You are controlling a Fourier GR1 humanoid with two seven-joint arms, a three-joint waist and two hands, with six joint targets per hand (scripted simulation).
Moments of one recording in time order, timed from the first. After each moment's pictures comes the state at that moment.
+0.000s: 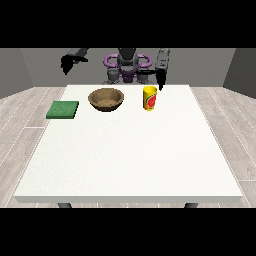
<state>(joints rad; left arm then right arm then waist) -0.18 0.03 -0.04 -1.31 -0.01 0.23 -0.44 0.07 -0.17 -0.20 -1.59 -0.27 0.30 -0.26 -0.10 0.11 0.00</state>
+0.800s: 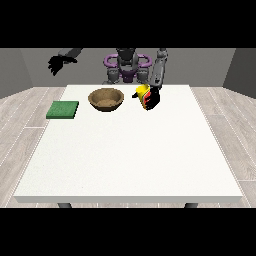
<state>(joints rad) -0.35 0.02 0.07 -0.85 -0.05 0.38 -0.73 0.00 -0.28 -0.30 -1.49 -0.35 0.44 -0.30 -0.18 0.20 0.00</state>
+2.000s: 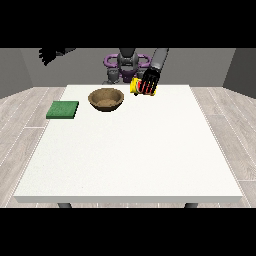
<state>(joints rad) -0.76 0.13 -0.34 -0.46 -0.84 0.72 0.03 -0.10 -0.37 -0.34 -1.28 -0.38 0.41 -0.10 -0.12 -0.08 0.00</state>
